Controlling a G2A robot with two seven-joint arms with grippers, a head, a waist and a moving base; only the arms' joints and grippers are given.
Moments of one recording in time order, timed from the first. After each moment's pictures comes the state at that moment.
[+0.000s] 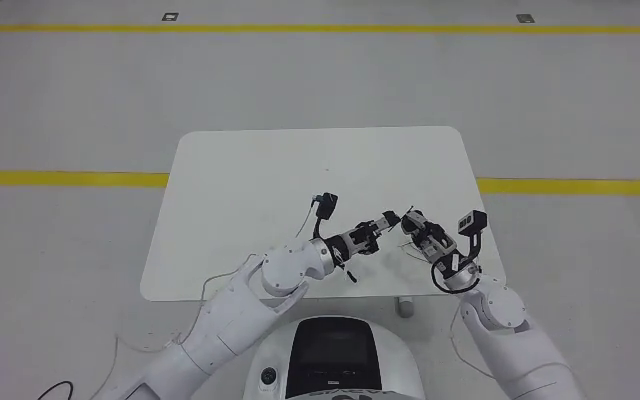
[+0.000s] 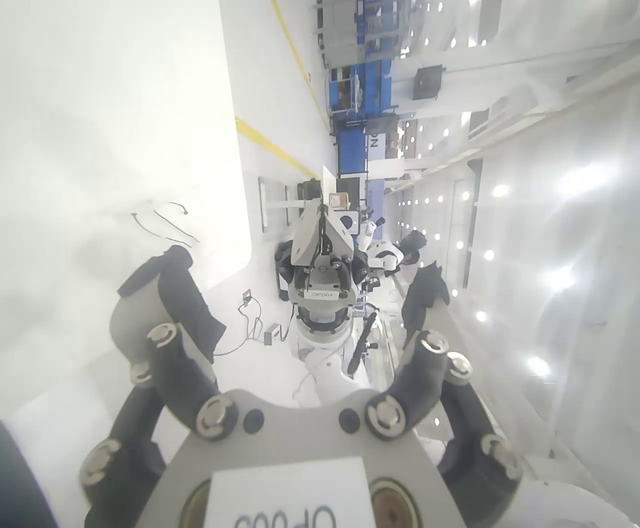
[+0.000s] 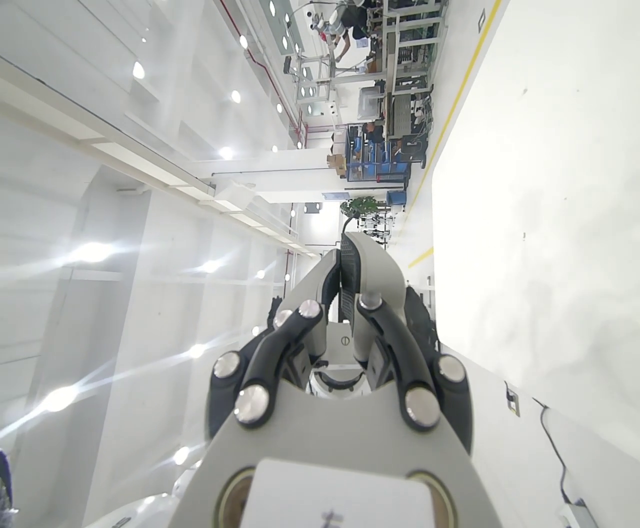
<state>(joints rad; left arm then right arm) 1.19 -1.28 -0.75 -1.55 -0.20 0.06 -0.35 -1.67 -1.10 1.32 -1.59 0.56 -0.34 0.42</state>
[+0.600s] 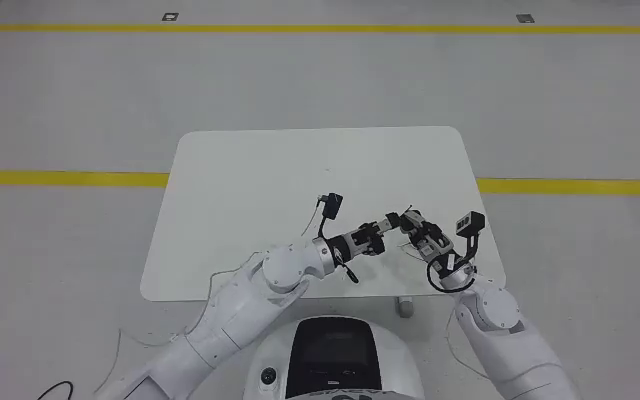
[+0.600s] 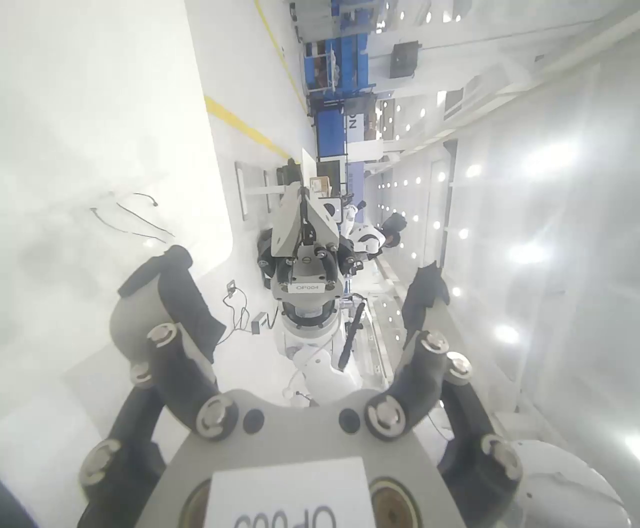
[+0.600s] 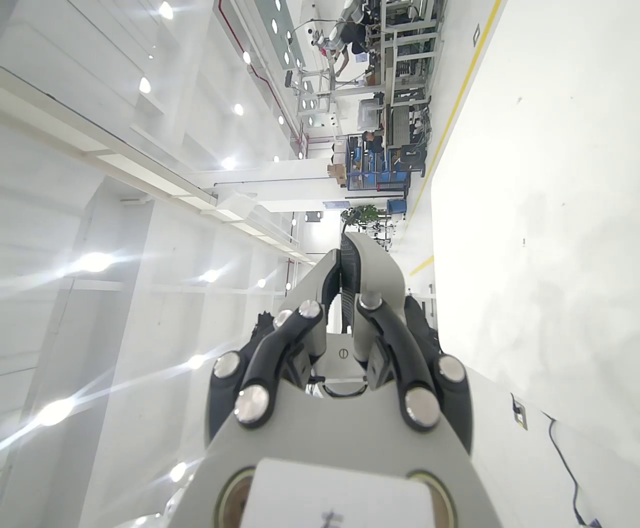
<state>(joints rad) 1.16 -1.30 -0.73 -1.46 -0.28 -0.08 -0.42 -1.67 -1.11 1.30 -1.59 0.54 -0.34 0.37</state>
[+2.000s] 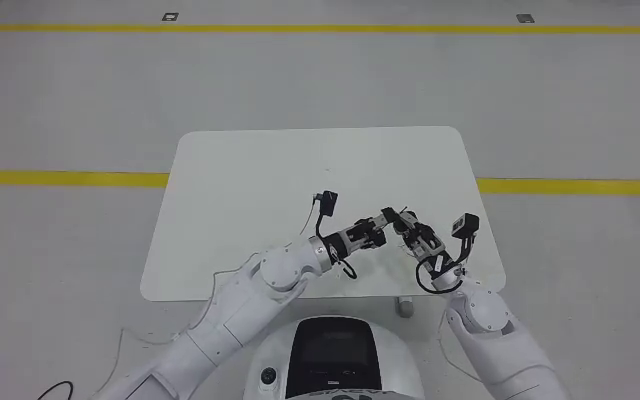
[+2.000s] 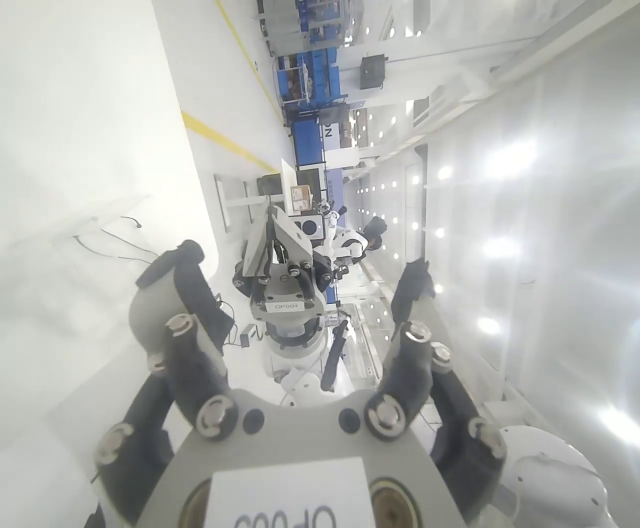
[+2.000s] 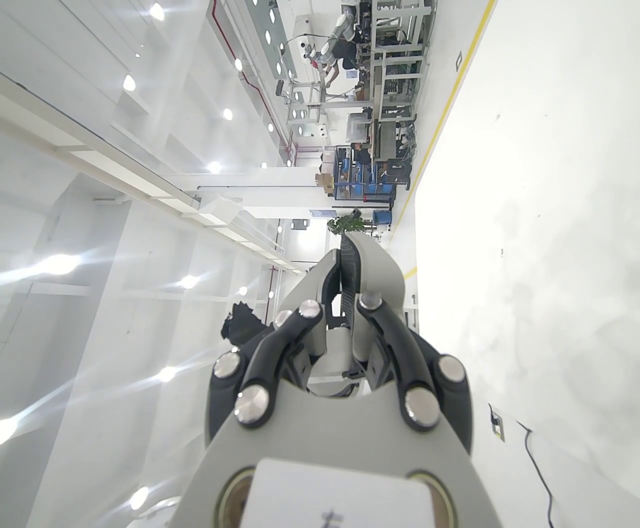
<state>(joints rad) 1.17 -1.31 -0.74 -1.40 -0.29 -0.19 -0.39 -1.67 -1.14 1.27 -1.60 0.43 -0.34 0.27</state>
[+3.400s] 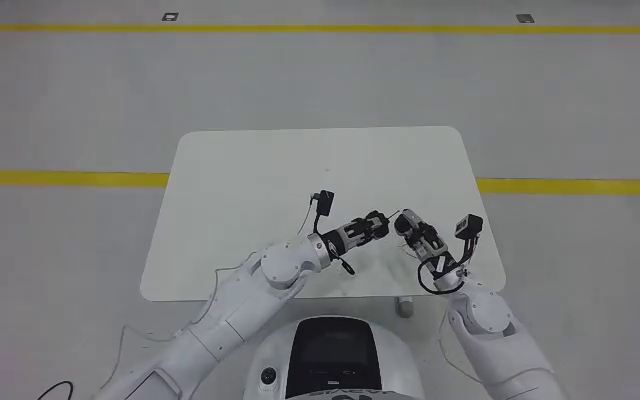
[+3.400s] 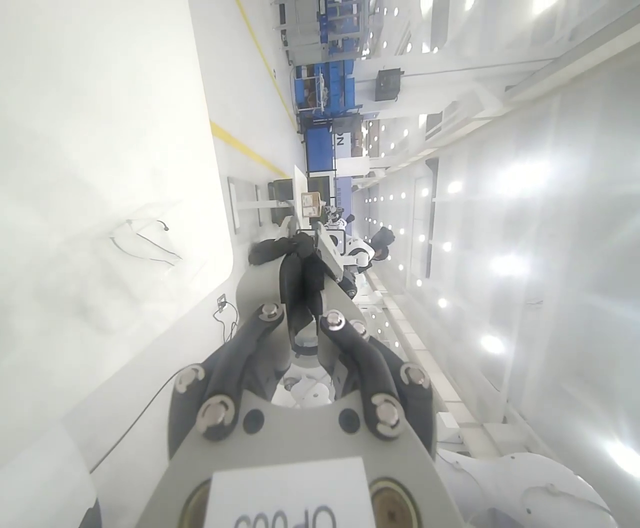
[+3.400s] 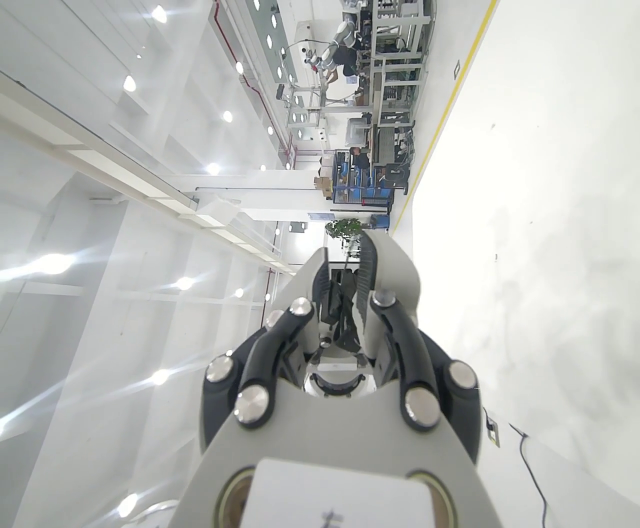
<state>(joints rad) 1.16 -1.32 -0.76 -1.35 -0.31 -0.16 -0.40 -1.69 -1.17 1.32 -1.60 0.40 -0.34 0.29</state>
